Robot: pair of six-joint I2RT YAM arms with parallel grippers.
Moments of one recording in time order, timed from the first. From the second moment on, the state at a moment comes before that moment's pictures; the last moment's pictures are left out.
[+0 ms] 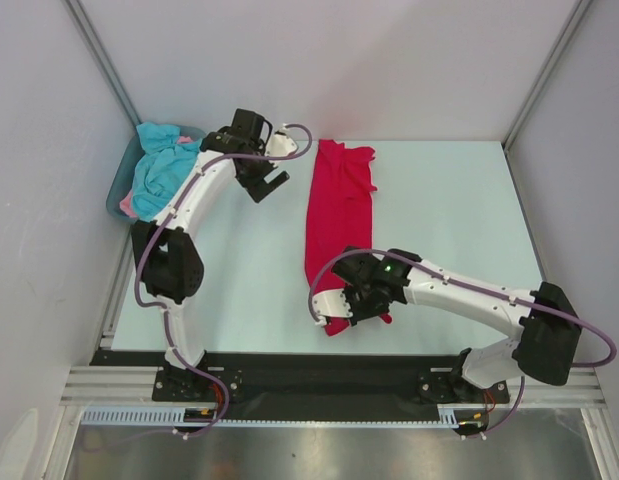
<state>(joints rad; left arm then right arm) -0.32 1.97 1.93 -0.95 -0.03 0.66 1.01 1.40 1.08 -0.95 -0.05 -0.88</state>
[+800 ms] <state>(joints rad) -0.35 1.94 1.81 -0.99 0.07 0.74 0.71 1.52 1.33 -0.98 0.00 -0.89</state>
